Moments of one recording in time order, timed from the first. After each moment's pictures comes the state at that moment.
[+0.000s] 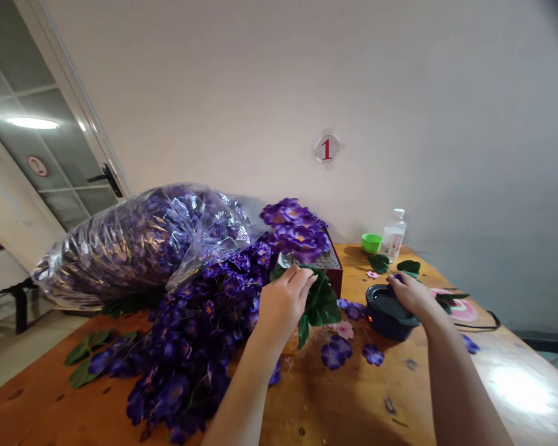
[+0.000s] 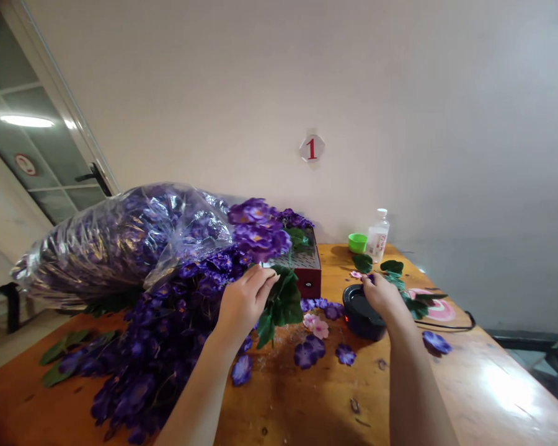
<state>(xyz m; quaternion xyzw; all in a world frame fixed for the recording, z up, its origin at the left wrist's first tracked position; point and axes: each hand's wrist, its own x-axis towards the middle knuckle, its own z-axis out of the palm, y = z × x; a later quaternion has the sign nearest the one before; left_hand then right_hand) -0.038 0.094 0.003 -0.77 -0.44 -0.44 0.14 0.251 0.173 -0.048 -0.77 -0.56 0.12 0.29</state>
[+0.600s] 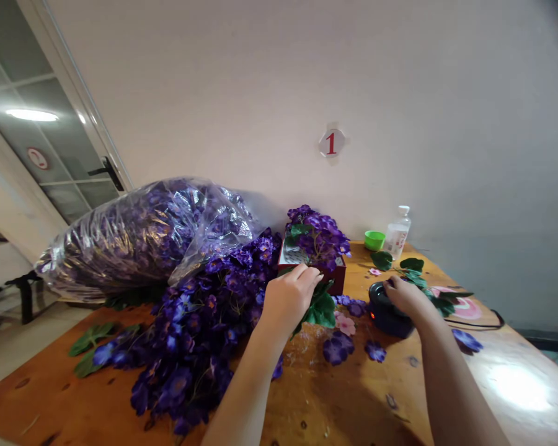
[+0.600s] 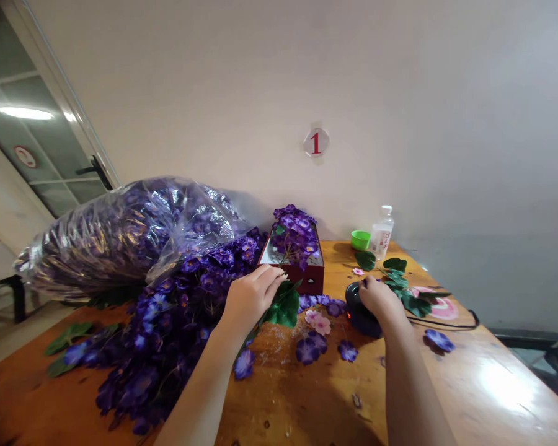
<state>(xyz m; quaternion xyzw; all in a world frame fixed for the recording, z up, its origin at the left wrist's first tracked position) -0.039 0.101 -0.002 -0.79 -0.43 -0.39 0.18 0.244 0.184 -0.069 -0.77 -0.62 0.08 0.14</state>
